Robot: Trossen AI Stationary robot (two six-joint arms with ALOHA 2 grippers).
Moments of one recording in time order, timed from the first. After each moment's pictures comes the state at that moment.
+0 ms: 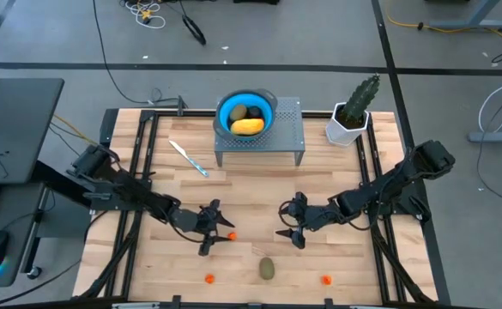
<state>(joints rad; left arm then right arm) -0.49 1.64 0.46 0.82 -0.30 -0.20 0.43 1.50 0.62 0.25 0.30 0.54</state>
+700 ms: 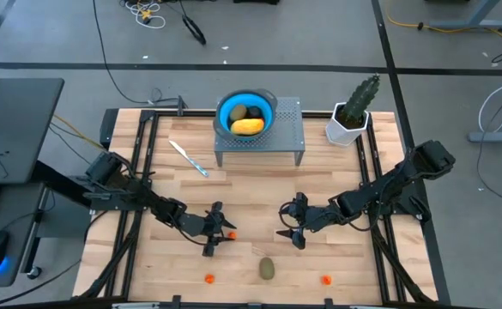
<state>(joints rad) -0.48 1.78 0.49 0.84 -0.32 -0.19 0.44 1.50 0.62 0.24 0.32 0.54</state>
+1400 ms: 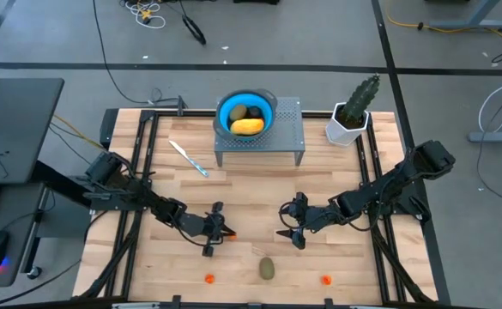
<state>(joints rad) -0.48 1.78 0.49 0.84 -0.32 -0.12 0.44 1.50 0.62 0.24 0.32 0.54</state>
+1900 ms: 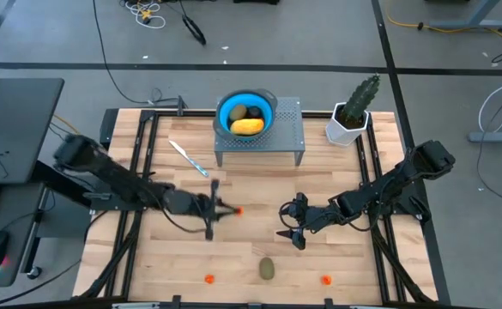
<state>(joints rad) -0.37 1.38 0.55 0.69 -0.37 0.23 0.44 1.50 0.62 0.24 0.31 0.55</state>
